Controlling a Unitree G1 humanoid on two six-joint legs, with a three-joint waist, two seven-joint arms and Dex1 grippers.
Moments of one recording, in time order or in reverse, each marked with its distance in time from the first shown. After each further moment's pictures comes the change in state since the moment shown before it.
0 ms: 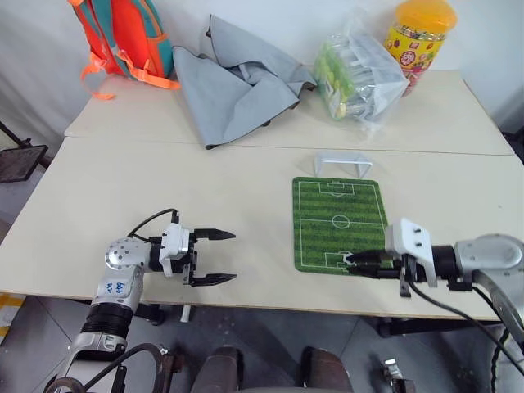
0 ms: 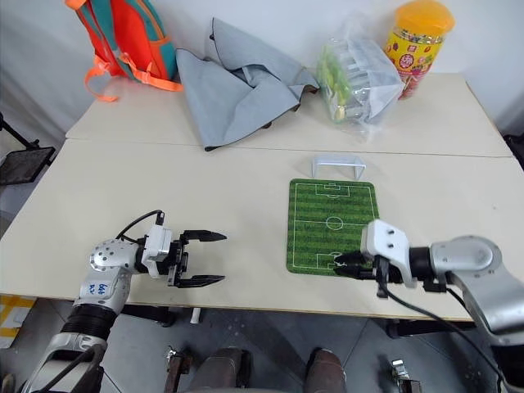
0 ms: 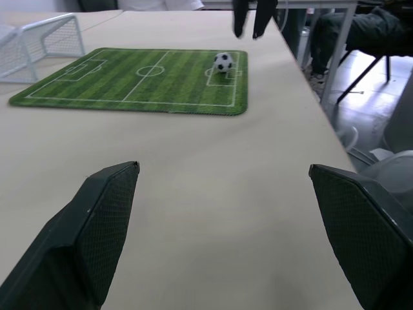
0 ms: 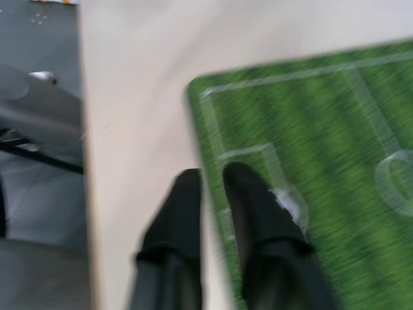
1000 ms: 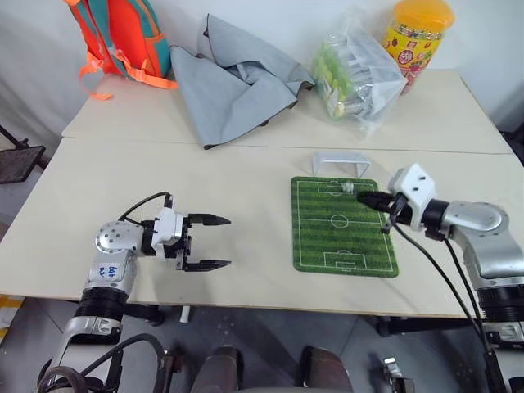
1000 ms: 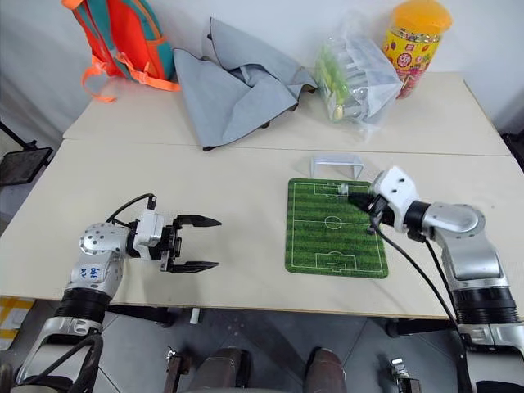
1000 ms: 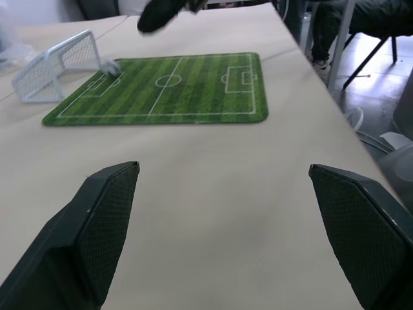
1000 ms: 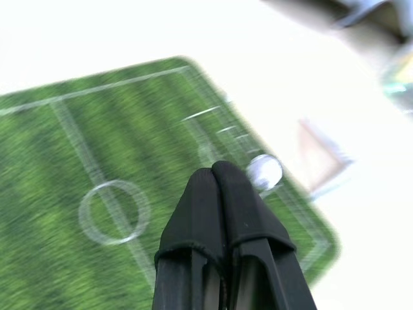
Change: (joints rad) left arm -0.111 0.038 0.021 0.070 0.011 -0.008 -0.005; right arm -0.419 0.192 0.004 0.484 -0.153 -0.198 -0.277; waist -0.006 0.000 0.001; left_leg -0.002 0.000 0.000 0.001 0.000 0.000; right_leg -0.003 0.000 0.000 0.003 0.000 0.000
